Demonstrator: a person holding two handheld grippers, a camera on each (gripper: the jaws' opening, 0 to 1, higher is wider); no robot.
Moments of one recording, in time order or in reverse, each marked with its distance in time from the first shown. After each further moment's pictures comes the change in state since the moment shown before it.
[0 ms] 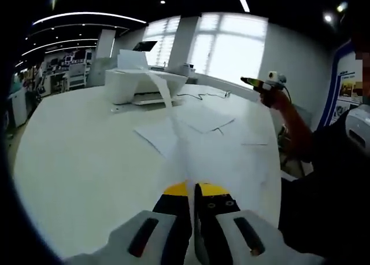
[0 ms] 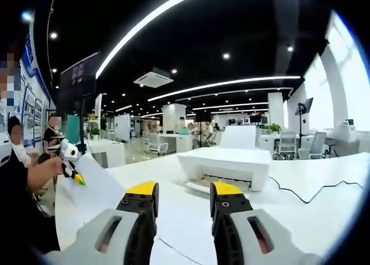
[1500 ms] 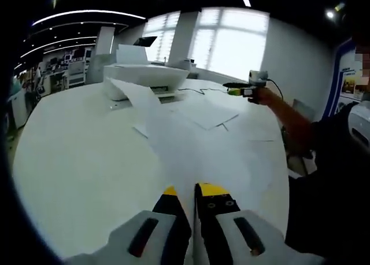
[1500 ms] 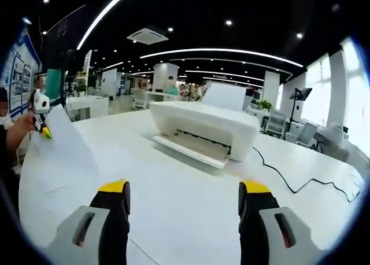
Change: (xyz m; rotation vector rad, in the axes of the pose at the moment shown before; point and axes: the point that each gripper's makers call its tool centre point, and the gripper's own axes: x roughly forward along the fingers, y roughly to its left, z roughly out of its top) left arm 0.022 0.007 -0.002 0.013 0.038 0.010; right arm 0.052 -0.088 -0.101 -0.116 0.317 -0.091
